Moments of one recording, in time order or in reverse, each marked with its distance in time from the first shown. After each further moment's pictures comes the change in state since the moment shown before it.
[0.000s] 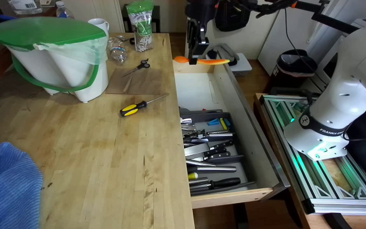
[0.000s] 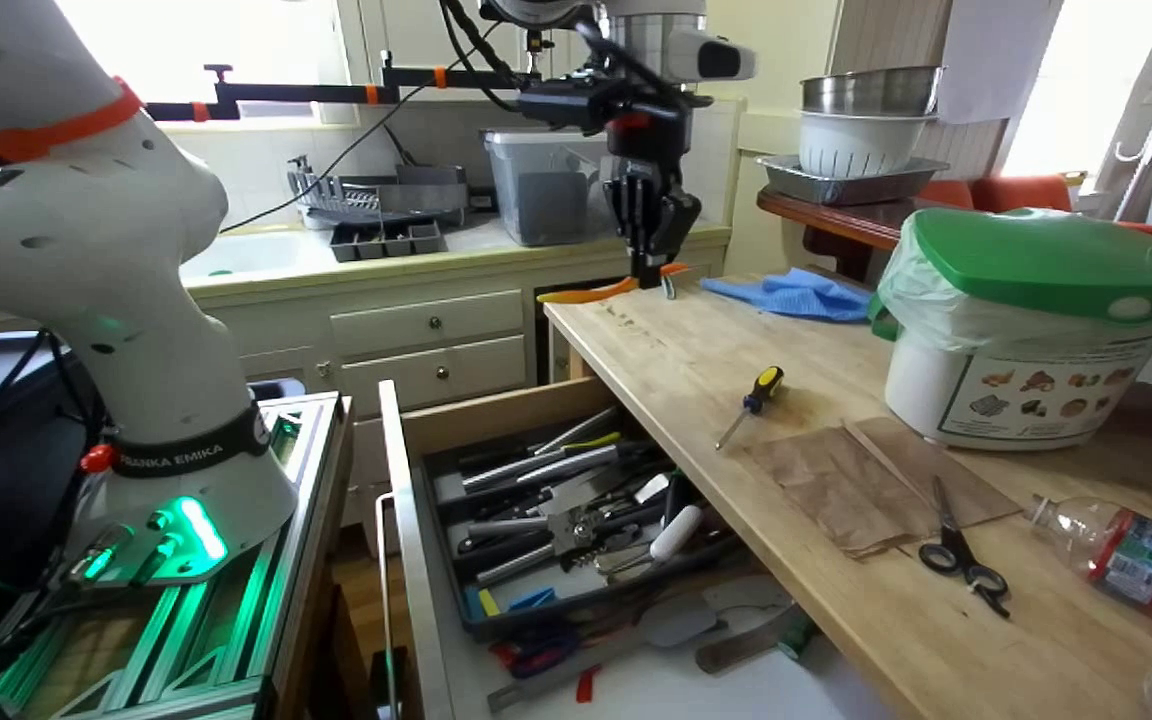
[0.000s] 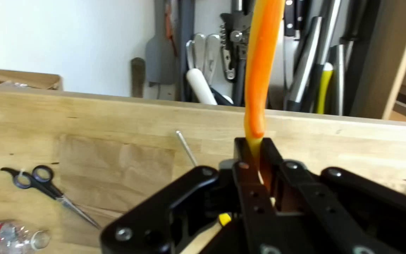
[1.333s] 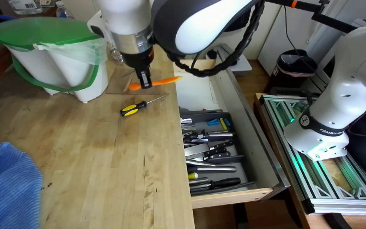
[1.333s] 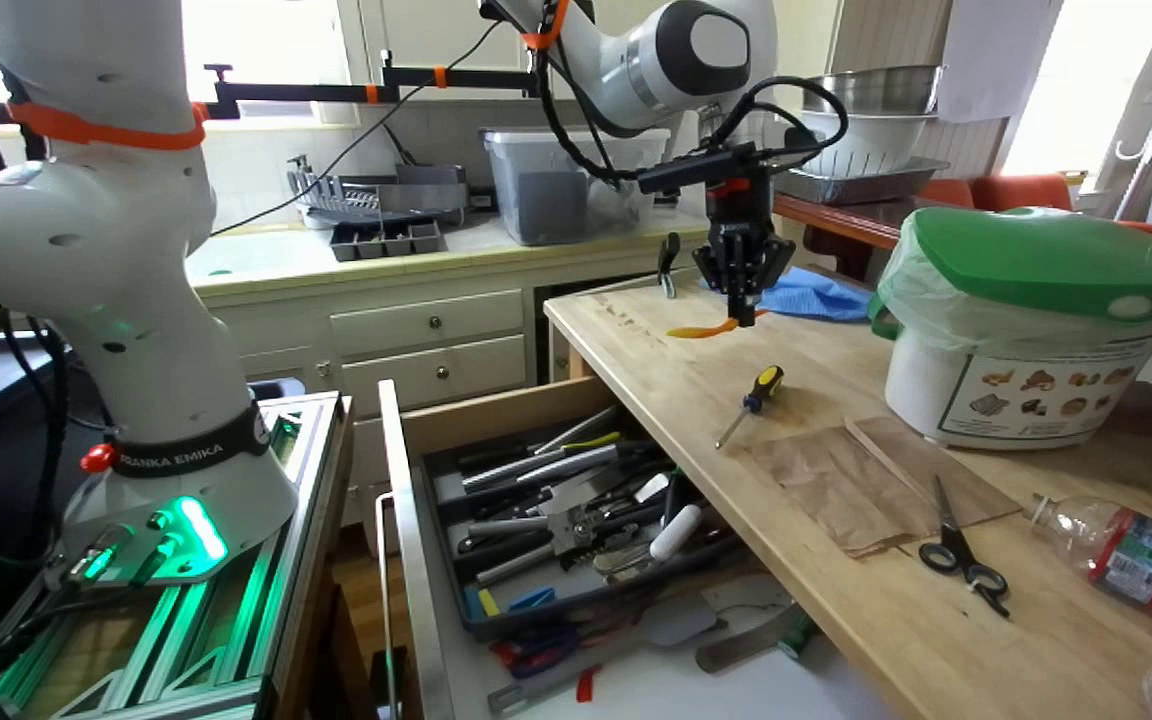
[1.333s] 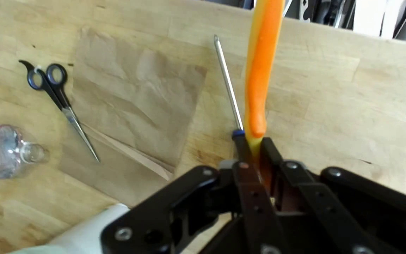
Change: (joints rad) arm 0.113 0.502 0.081 0.404 -0.359 0.003 0.258
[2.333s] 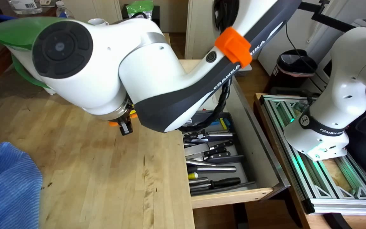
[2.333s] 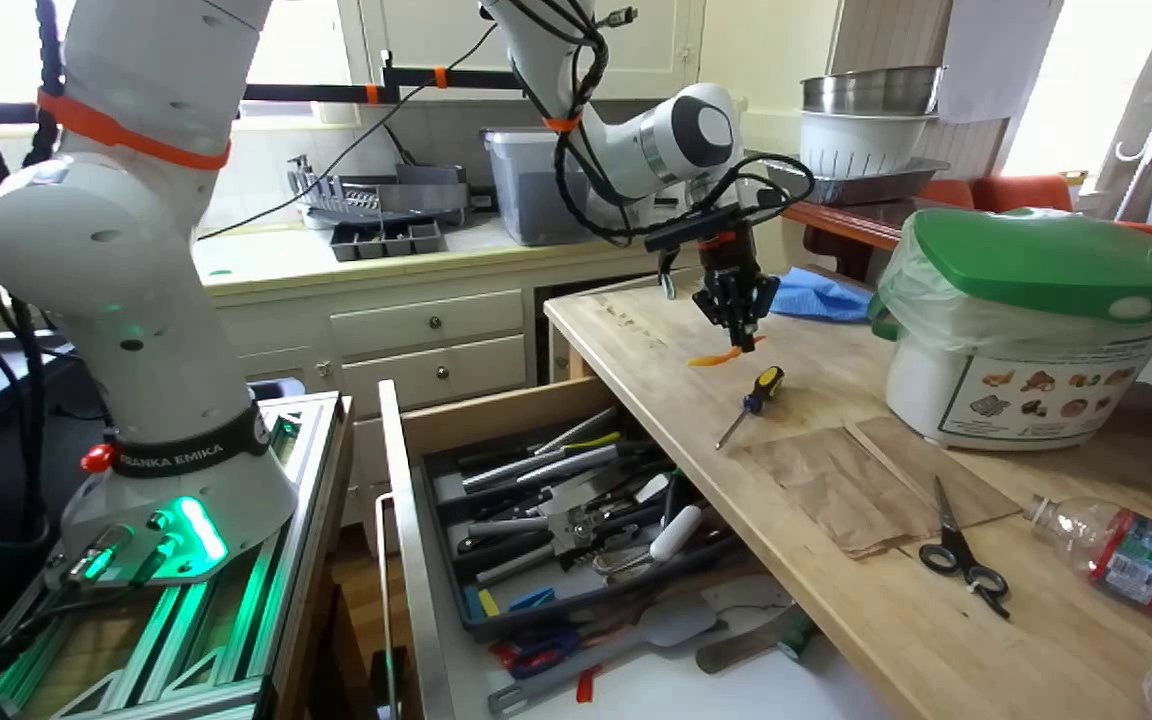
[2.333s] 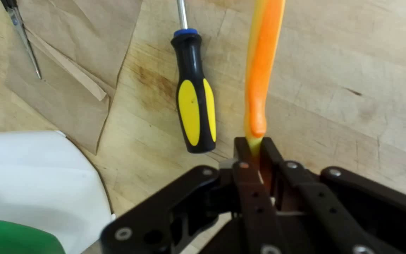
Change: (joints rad) arm 0.164 0.276 -0.015 0.182 -0.207 0.044 0.196
